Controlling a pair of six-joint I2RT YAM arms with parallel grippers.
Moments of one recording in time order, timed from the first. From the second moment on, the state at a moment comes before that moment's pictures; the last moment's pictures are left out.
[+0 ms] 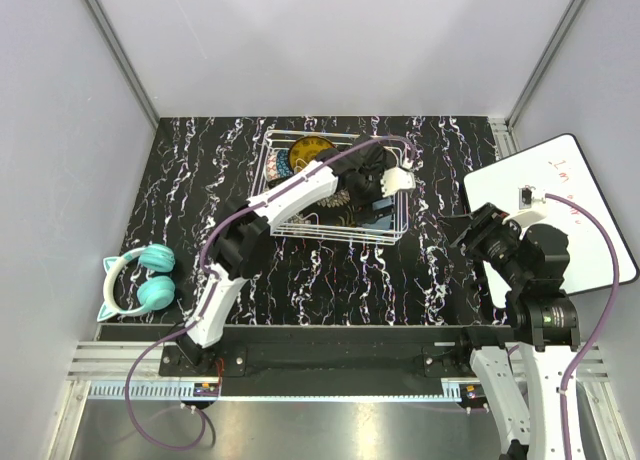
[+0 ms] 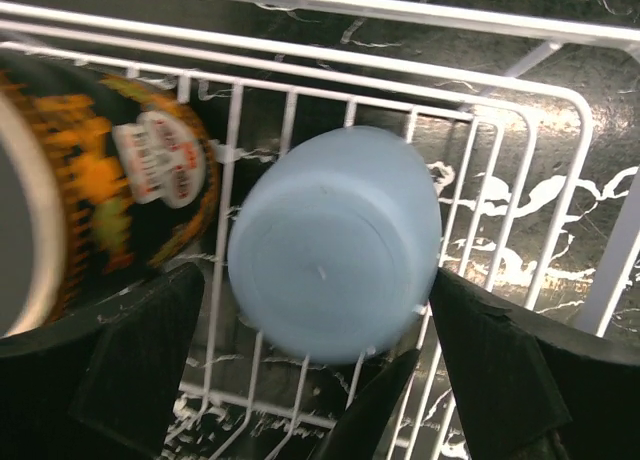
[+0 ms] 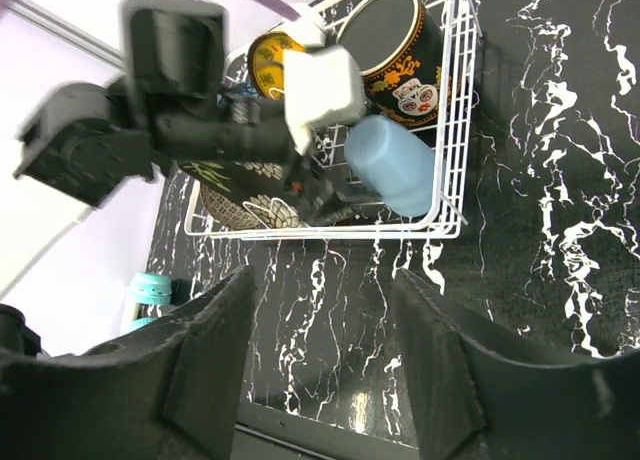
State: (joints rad) left arm -0.78 2.26 2.07 -0.80 0.32 0.66; right arm 0.01 0.50 0.88 -0.64 -0.33 0.65
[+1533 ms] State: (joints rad) left arm -0.10 1.44 1.46 -0.67 0.40 0.15; right arm 0.32 1.52 1.26 -0.52 0.10 0.40
